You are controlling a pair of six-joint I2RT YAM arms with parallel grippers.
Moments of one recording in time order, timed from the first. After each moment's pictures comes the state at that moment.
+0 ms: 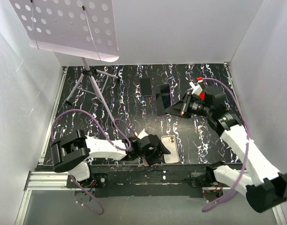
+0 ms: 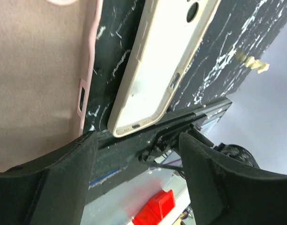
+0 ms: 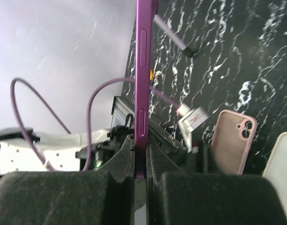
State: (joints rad) left arm -1.23 1.58 0.71 0.06 -0.08 -1.69; right arm 0.44 0.95 0.94 -0.35 -0.63 0.89
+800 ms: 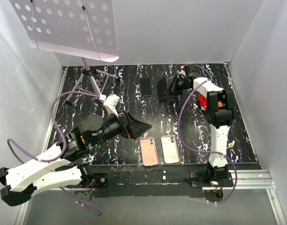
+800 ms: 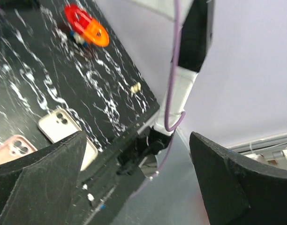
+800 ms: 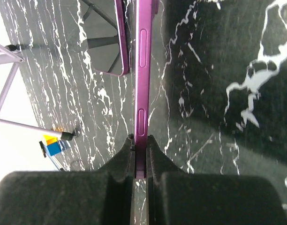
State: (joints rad) left arm -1.07 0.82 0.91 -0.22 -0.07 -0.84; right arm 0.20 2.18 1.67 -0.41 -0.66 0.51
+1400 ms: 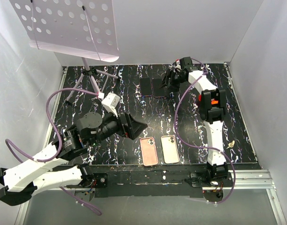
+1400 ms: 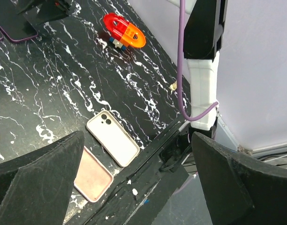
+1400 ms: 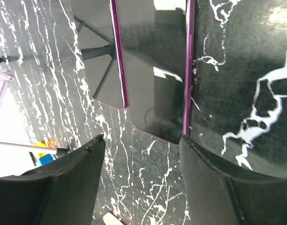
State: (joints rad) left arm -1.07 0.80 1.02 -0.40 -0.18 -0.58; right arm 0.22 2.42 2.06 -0.63 -0.63 0.47
